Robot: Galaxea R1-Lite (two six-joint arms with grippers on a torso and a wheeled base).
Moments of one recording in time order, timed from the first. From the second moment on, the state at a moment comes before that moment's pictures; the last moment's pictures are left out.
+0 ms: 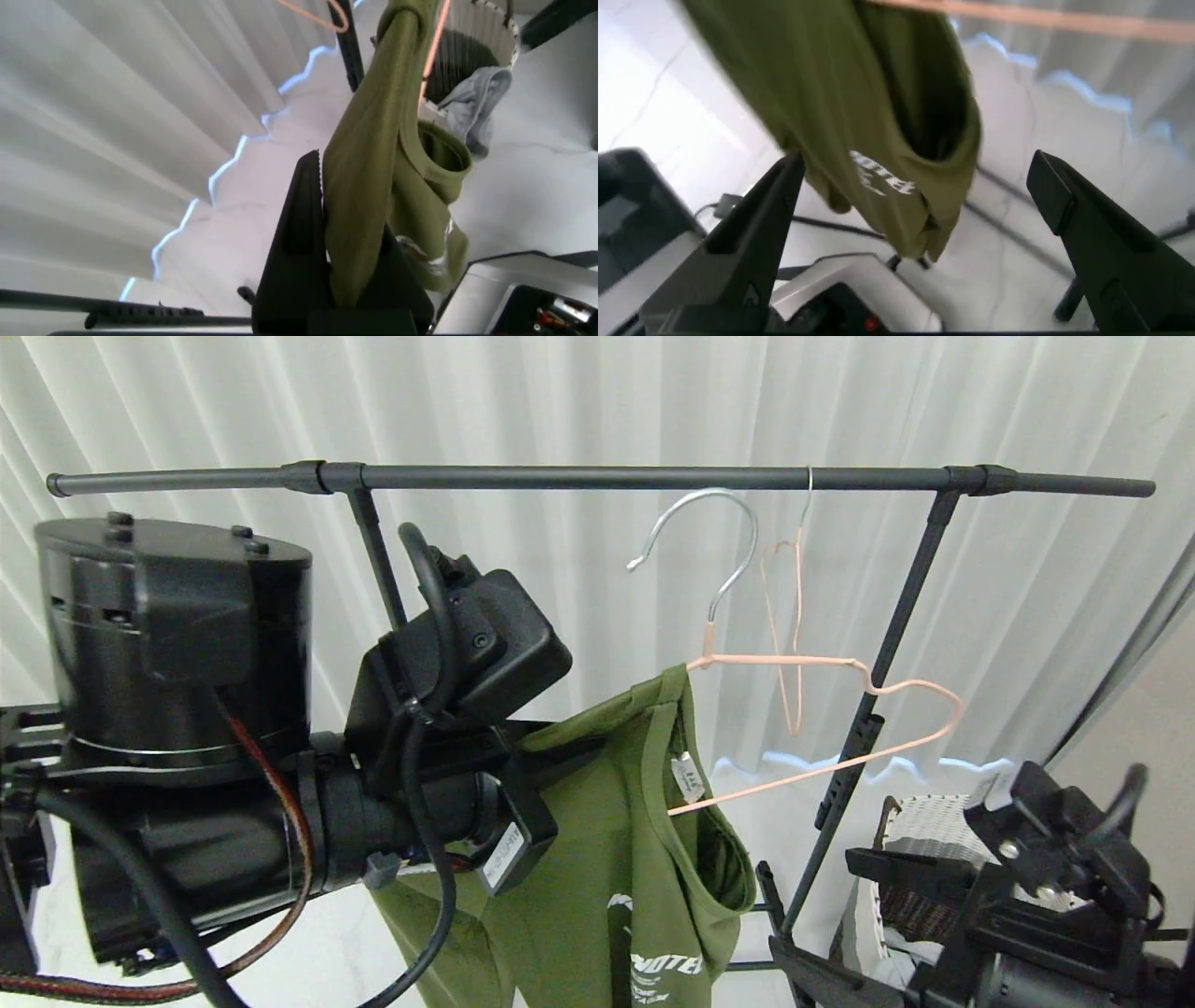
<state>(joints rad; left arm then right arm) -0.78 1.42 -0.91 -0.20 -0.03 0.45 1.04 1.32 -0.44 -0.56 -0.18 0.23</state>
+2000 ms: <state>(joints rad) -0.79 1.41 -0.77 -0.20 0.22 0.46 0.53 1.33 -0.54 -0.55 -0.28 0.13</state>
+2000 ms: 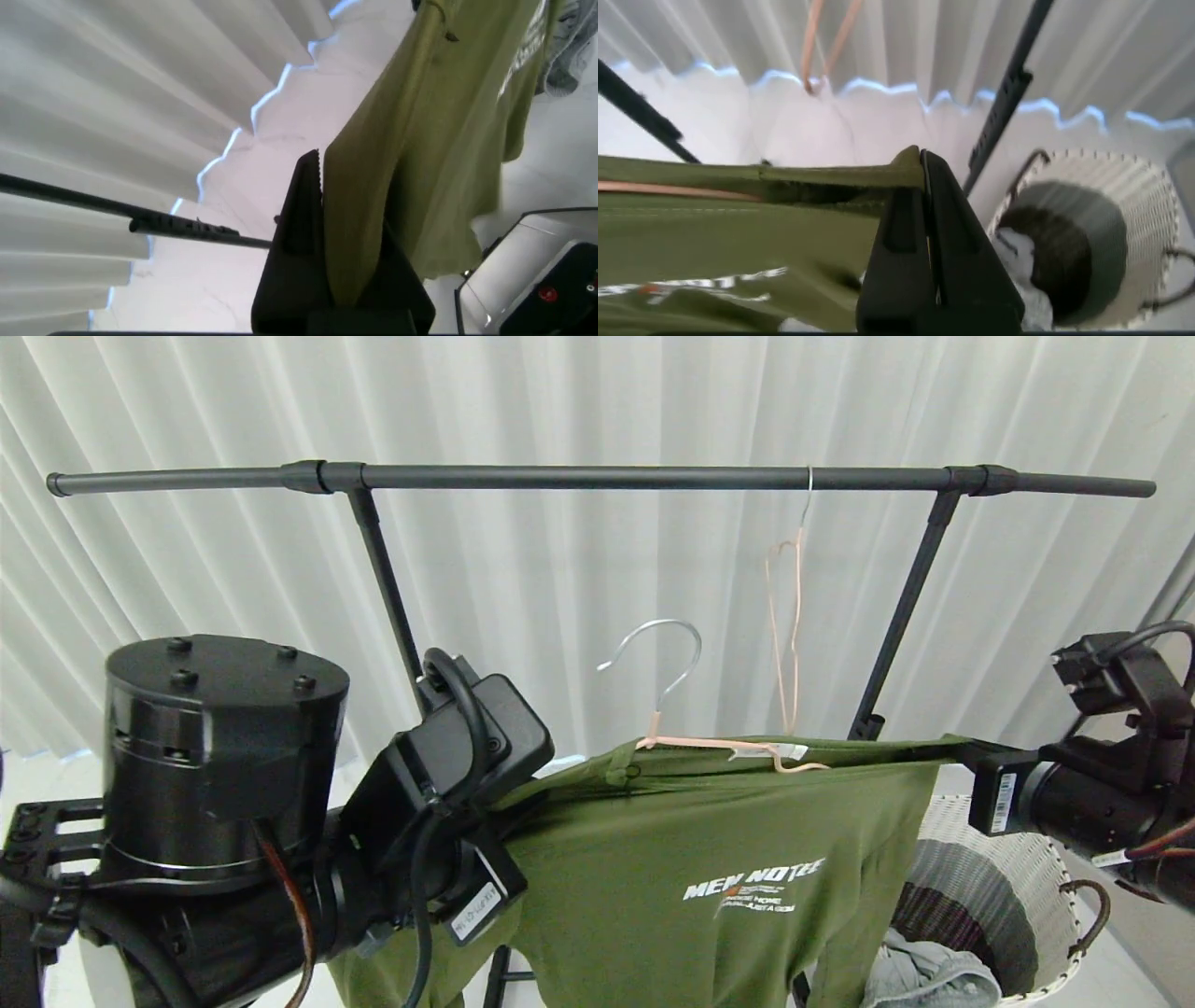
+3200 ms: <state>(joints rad) -0.81 1.45 -0.77 -0.28 0.09 0.42 0.57 1.11 -0.78 0.04 0.26 -0.37</state>
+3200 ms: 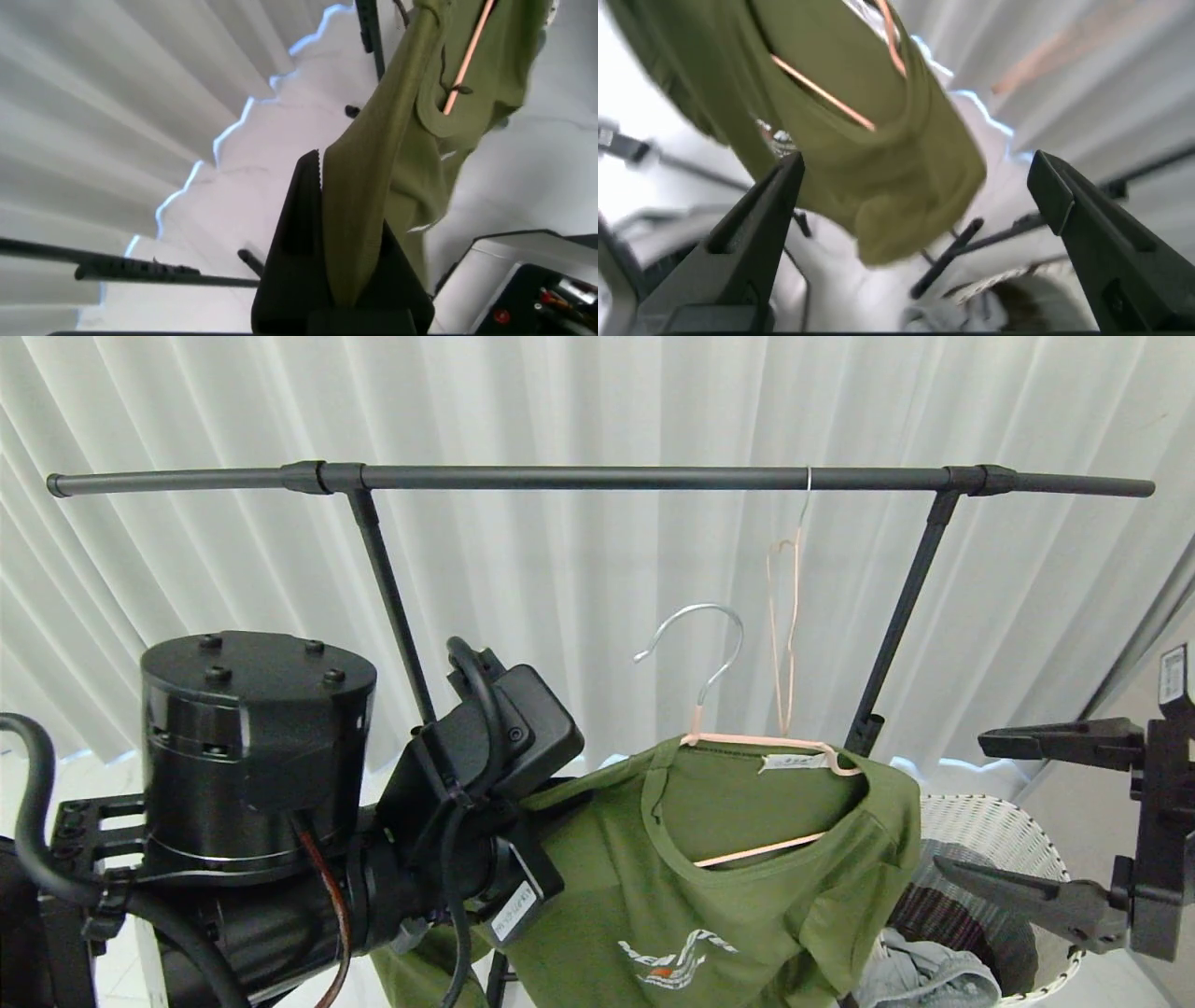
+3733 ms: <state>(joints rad) -0.86 1.43 -0.77 -0.28 0.04 0.48 0.62 1.36 -0.99 0.17 0.46 -0.59</state>
